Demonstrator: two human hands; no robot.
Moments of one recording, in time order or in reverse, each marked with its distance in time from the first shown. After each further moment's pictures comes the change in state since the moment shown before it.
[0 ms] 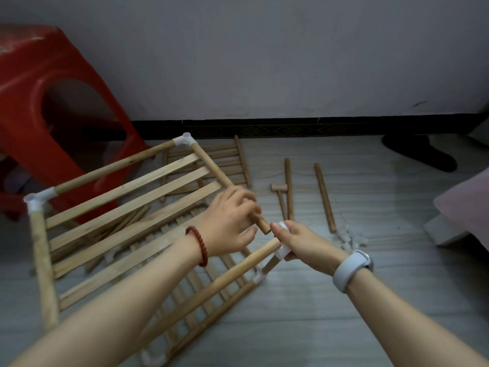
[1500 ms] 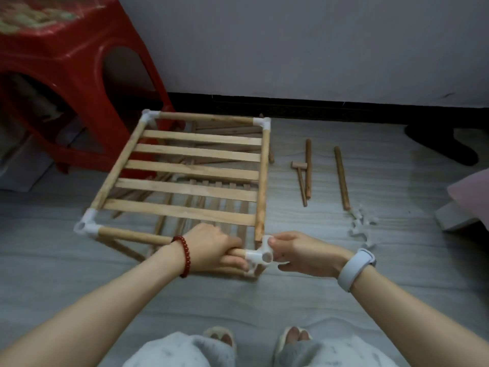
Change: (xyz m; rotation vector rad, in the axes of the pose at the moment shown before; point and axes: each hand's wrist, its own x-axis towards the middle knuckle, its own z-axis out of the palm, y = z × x) left_hand -0.129 0.022 -0.039 0.172 -0.589 -0.007; right_hand -0.062 0.008 0.065 0.160 -0.402 0.240
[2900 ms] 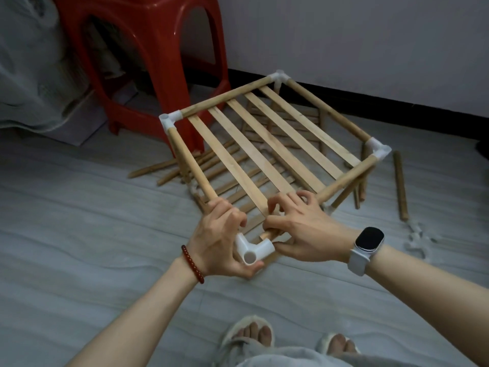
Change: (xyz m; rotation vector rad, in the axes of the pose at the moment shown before) left_hand -0.077 -0.052 0.105 -0.098 1.196 -0.098; right_hand 0.059 -0.047 0.103 -1.616 0.182 -0.654
